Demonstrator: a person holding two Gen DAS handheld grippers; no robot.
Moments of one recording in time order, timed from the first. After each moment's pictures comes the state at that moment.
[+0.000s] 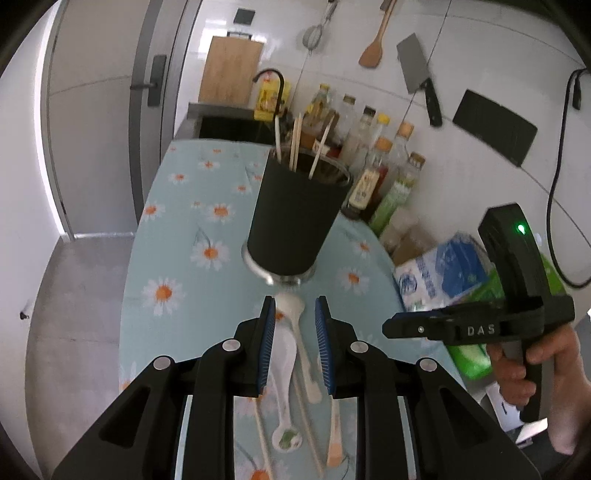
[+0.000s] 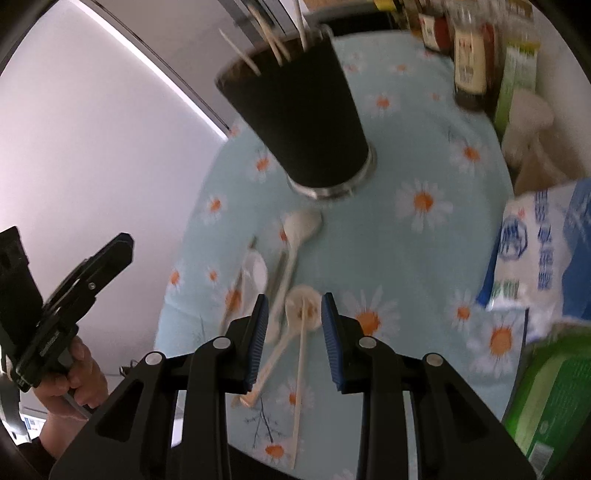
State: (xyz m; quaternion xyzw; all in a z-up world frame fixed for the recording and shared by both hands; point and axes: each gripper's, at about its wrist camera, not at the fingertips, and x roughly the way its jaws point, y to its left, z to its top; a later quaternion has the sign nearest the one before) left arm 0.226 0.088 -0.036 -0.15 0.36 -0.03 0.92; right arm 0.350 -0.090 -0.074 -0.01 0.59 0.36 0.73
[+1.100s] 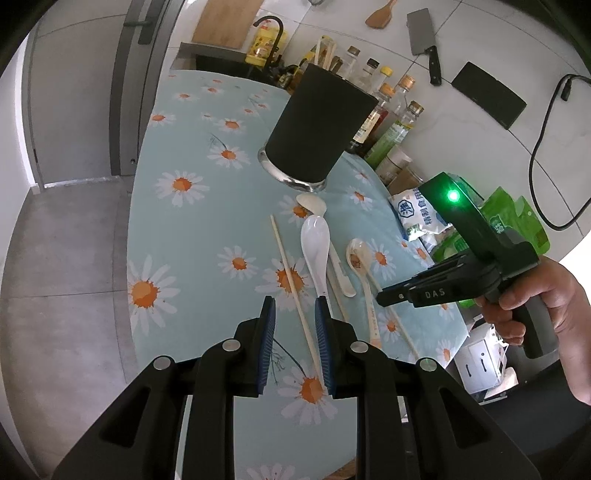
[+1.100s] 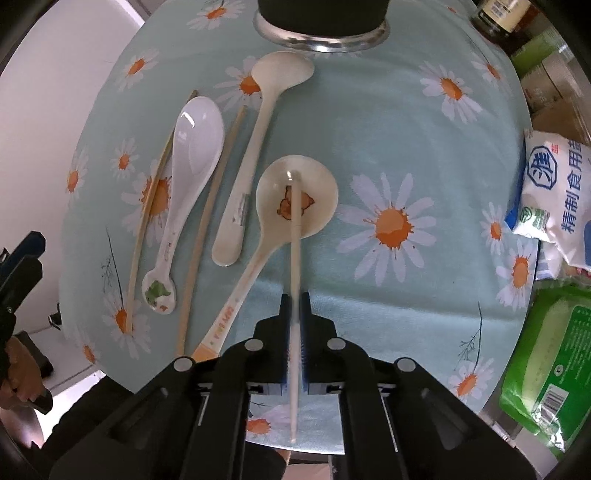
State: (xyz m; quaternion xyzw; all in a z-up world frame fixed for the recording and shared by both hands) left arm 0.171 0.142 -0.108 -0.20 0.42 -0.11 0.88; right arm 0.307 -0.010 -0.165 -0.19 0.70 0.22 0.65
